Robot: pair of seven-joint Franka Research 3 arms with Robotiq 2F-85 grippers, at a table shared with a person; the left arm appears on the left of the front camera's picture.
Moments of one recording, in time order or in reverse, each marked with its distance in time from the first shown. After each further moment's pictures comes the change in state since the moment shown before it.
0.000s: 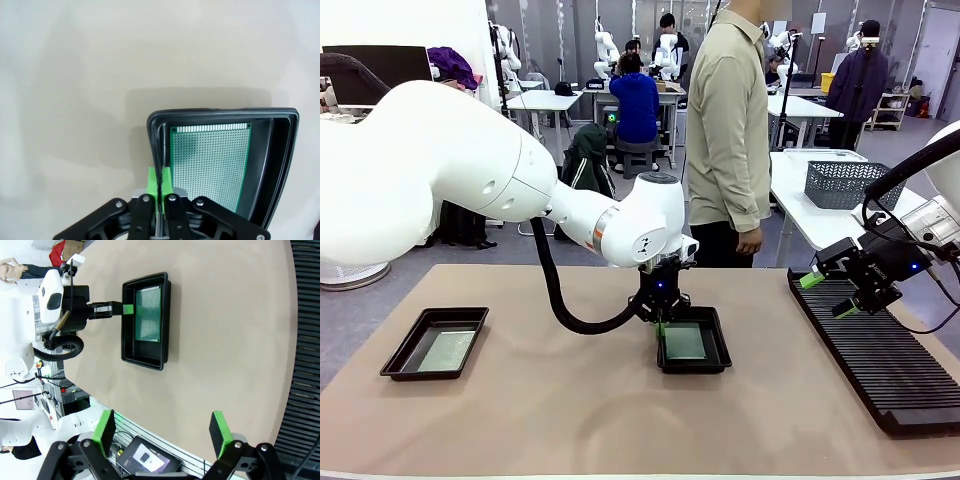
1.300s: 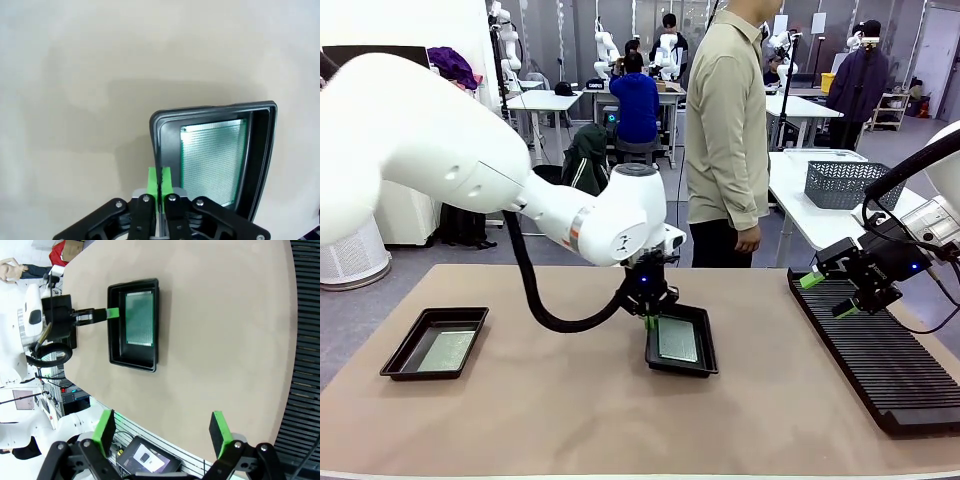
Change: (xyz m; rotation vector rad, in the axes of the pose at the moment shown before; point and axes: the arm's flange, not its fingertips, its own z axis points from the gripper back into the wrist) left arm -0.018 0.039 0.030 -0.051 -0.061 -0.041; right arm 0.000 0.000 0.000 0.000 0.000 0.000
